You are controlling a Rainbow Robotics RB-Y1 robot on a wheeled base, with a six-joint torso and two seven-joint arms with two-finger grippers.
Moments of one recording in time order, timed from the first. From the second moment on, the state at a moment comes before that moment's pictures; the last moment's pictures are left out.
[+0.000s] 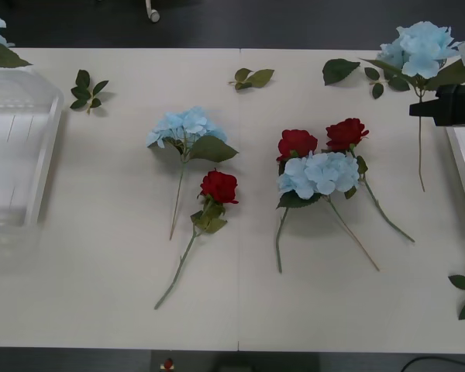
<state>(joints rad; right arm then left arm) -0.68 -1.15 0.53 -1.13 -2.14 0.90 2.17 -0.85 0.95 0.14 -0.99 0.71 1.59 -2.03</state>
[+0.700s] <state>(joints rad) -0.68 -0.77 0.38 -1.22 -2.47 0.99 2.47 -0.85 0.89 -0.08 -0.59 0.72 1.15 -2.03</state>
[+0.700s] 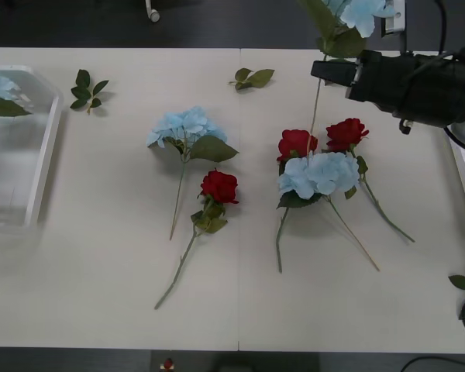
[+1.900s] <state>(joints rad) -0.83 -0.23 0.40 -1.20 -2.26 0.75 2.47 -0.85 0.92 0.33 -0.91 0.99 1.72 -2.40</state>
